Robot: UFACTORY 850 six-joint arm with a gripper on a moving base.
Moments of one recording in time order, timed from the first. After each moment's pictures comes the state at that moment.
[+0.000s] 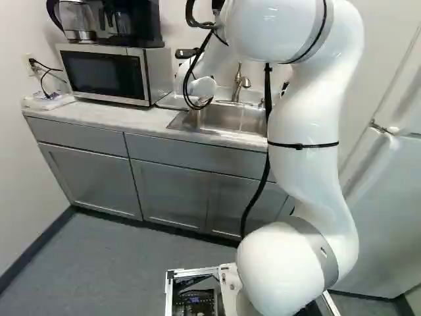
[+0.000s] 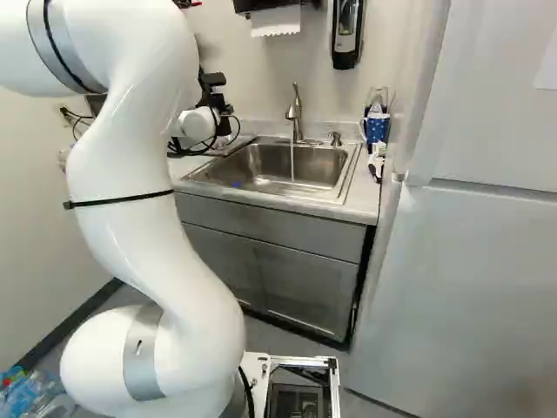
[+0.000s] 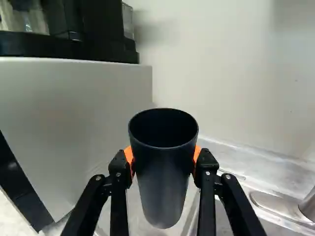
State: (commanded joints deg) arm 14.2 -24.9 -71.8 2.3 41.4 -3.6
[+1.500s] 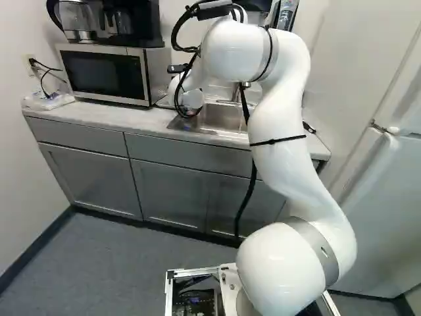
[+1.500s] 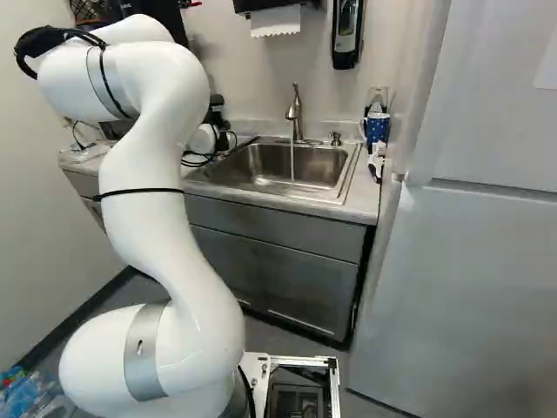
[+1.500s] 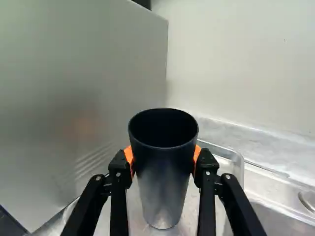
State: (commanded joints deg) arm 16.3 -36.7 -80.9 2.3 41.4 -3.6
